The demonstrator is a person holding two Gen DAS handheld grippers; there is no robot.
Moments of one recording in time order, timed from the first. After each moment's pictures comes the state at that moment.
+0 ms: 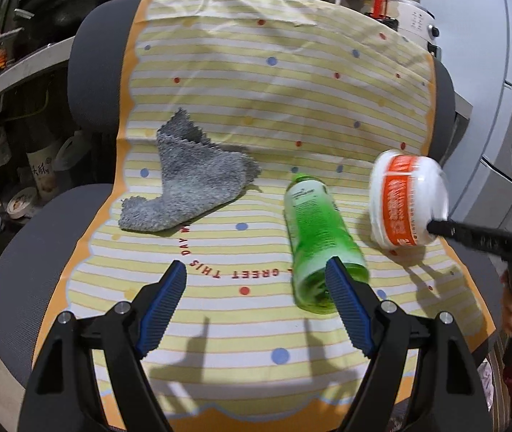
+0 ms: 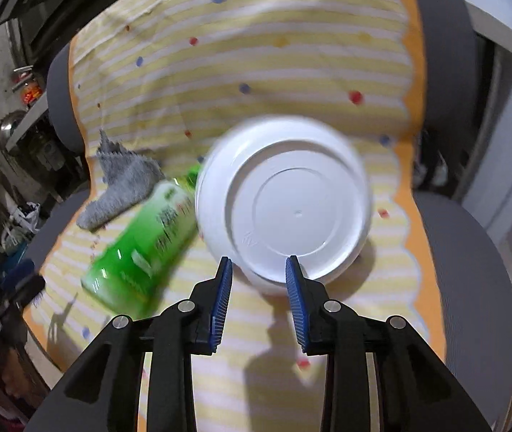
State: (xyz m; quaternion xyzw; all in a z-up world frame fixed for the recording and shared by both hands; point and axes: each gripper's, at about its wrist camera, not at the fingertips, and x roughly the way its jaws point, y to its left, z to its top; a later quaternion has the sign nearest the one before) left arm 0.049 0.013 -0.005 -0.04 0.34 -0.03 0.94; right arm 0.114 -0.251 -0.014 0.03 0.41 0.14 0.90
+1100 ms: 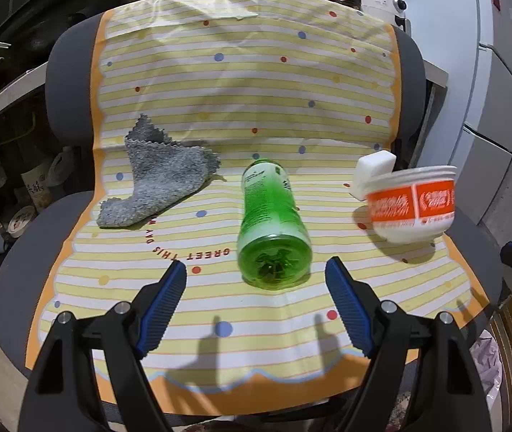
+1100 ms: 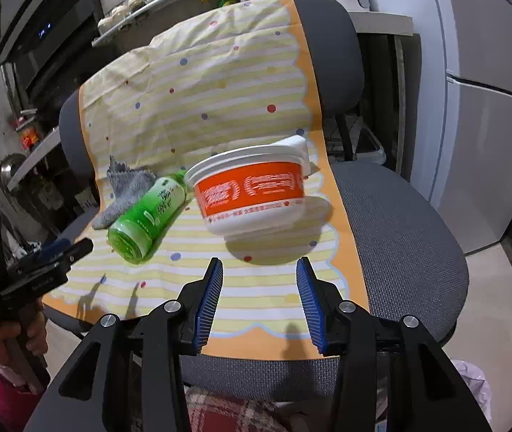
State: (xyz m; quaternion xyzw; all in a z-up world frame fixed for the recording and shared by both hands) left arm 0.028 -0.040 -0.004 0.00 0.35 -0.04 0.94; right arm -0.030 -0.331 -0.001 0.09 0.34 0.10 0.93
